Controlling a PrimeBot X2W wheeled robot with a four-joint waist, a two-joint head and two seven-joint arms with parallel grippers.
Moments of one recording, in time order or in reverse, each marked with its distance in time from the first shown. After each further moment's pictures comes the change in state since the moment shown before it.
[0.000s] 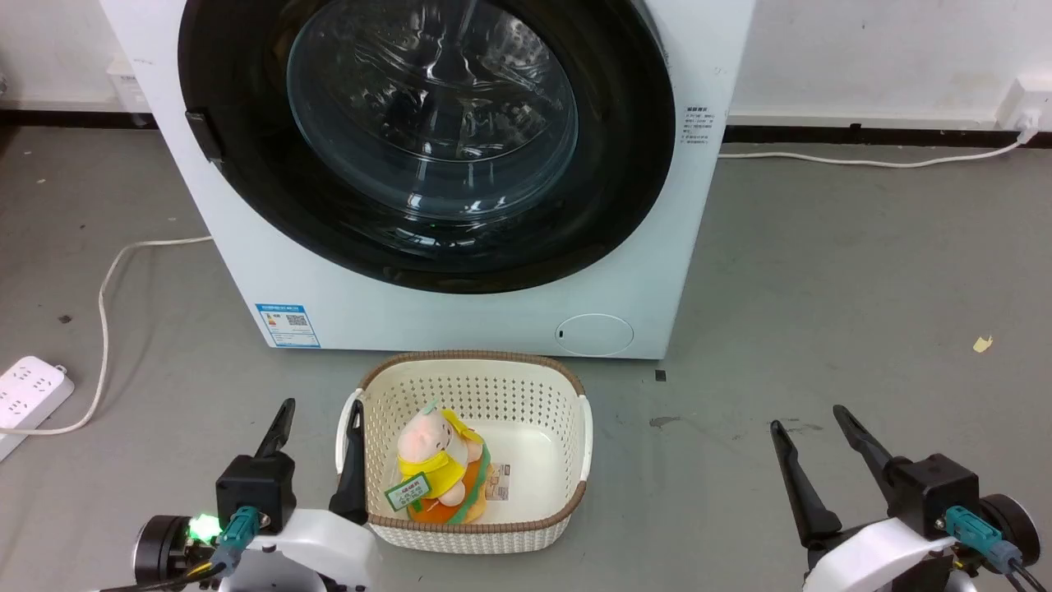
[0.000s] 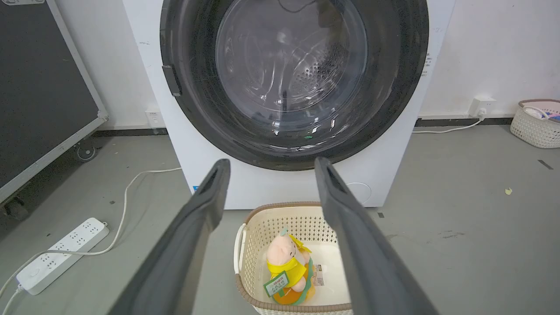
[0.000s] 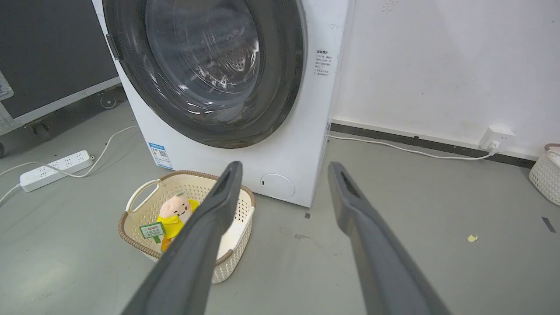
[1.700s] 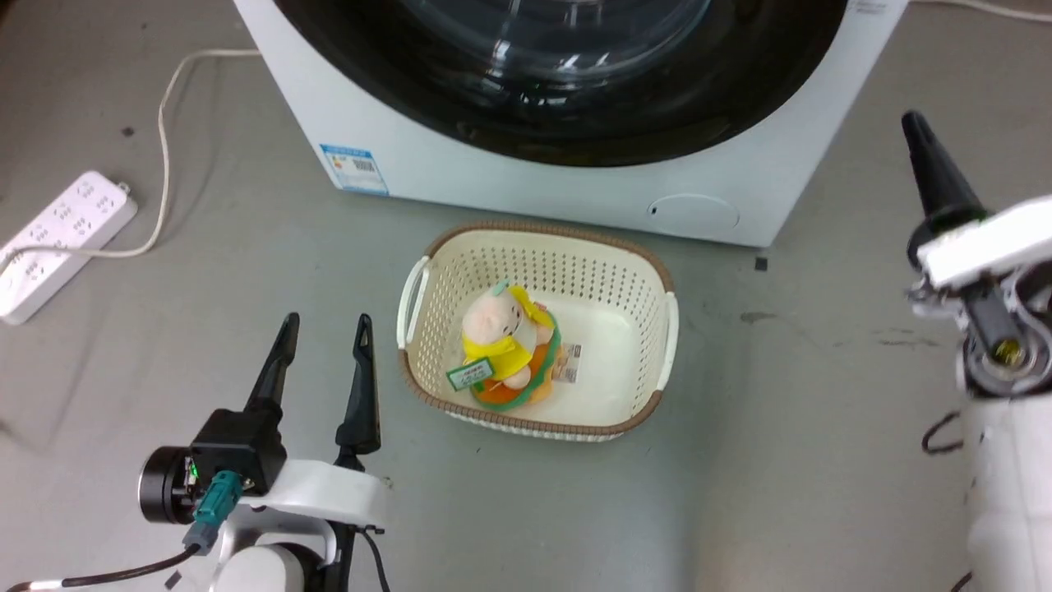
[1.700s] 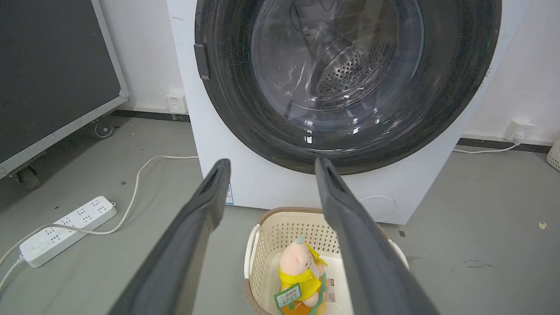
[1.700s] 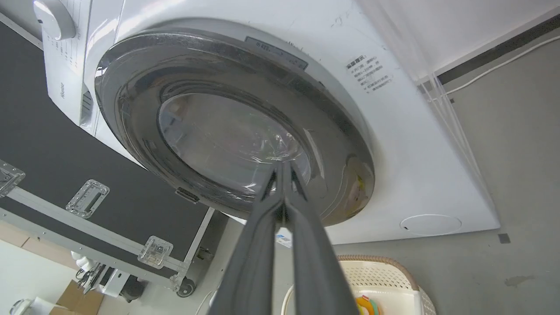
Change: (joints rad) left arm -0.107 0.000 -0.042 -0.037 -0.100 0.010 -0.120; right arm -0.639 -0.053 -0.149 0.316 0.810 0.000 0.219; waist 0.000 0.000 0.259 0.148
